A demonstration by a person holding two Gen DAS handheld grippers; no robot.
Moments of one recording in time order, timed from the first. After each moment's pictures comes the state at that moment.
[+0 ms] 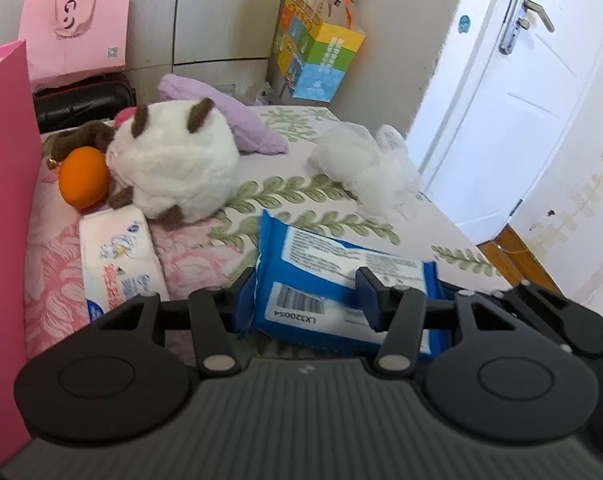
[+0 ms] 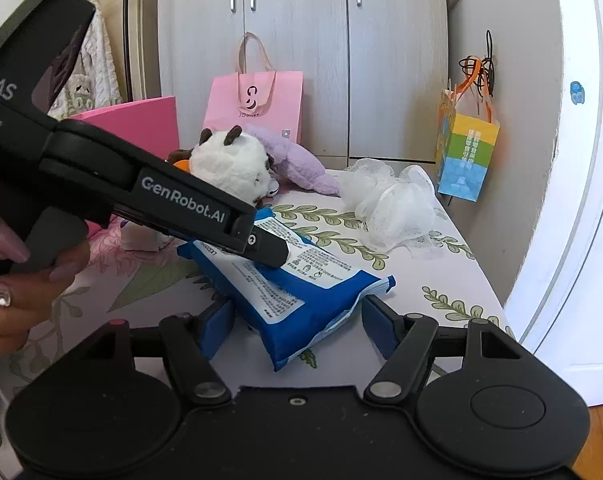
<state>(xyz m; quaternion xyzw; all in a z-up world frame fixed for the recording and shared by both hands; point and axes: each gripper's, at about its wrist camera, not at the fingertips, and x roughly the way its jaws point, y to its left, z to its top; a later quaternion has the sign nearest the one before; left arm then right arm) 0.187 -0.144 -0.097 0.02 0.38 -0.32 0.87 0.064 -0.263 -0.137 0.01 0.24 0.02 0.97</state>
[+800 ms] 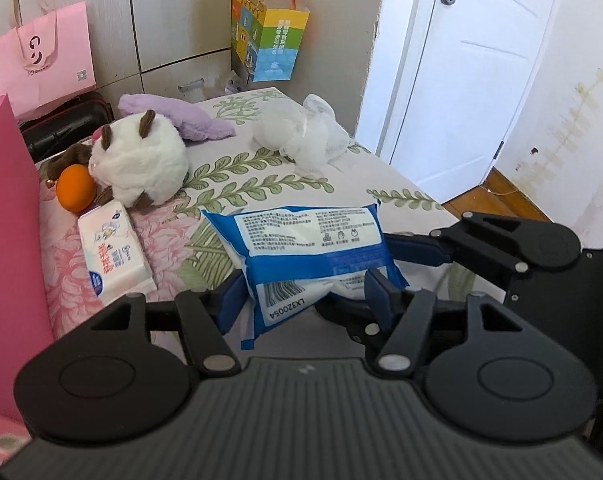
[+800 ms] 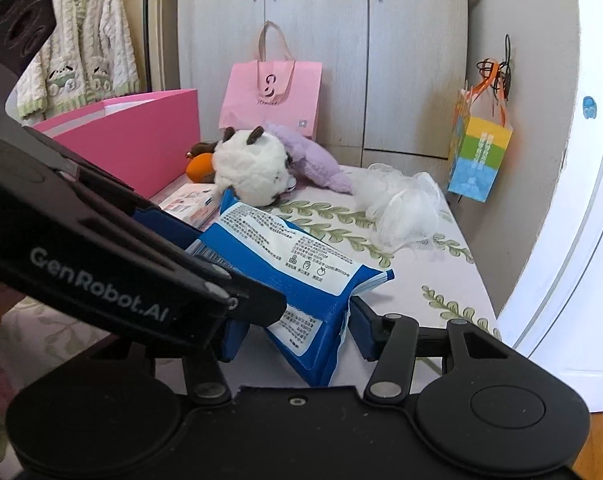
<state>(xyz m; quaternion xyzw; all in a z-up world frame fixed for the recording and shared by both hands) 0.127 -0.149 -0.066 0.10 0.39 -0.35 0.85 0.047 -0.258 -0.113 -0.01 0.27 0.04 0.96</state>
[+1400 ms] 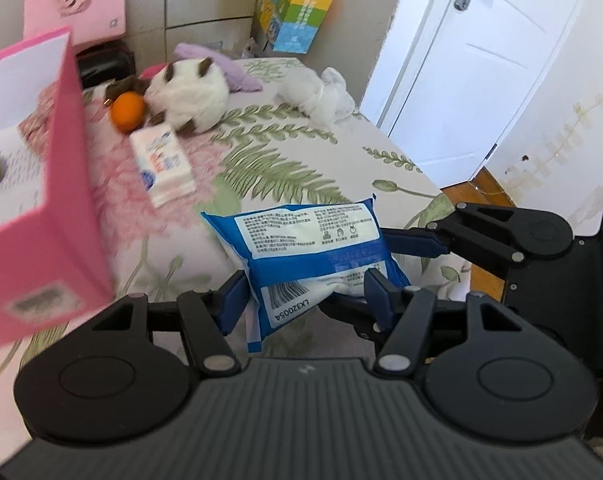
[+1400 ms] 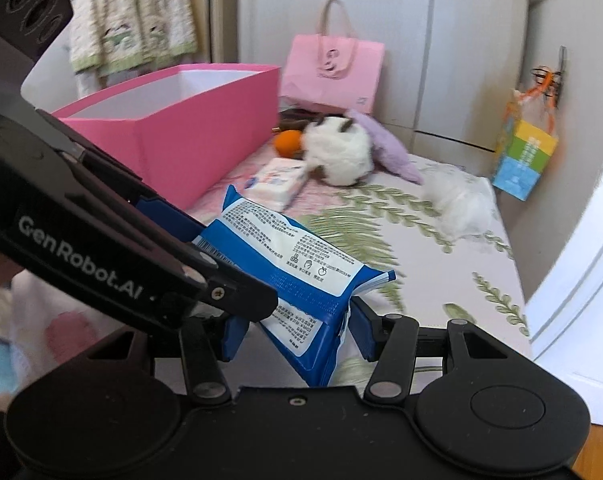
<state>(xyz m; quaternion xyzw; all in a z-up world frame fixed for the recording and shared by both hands) 0.087 -0.082 -0.042 0.04 0.45 -0.33 0.83 0.009 -0.212 -0.078 -0.04 0.33 0.12 0.94</state>
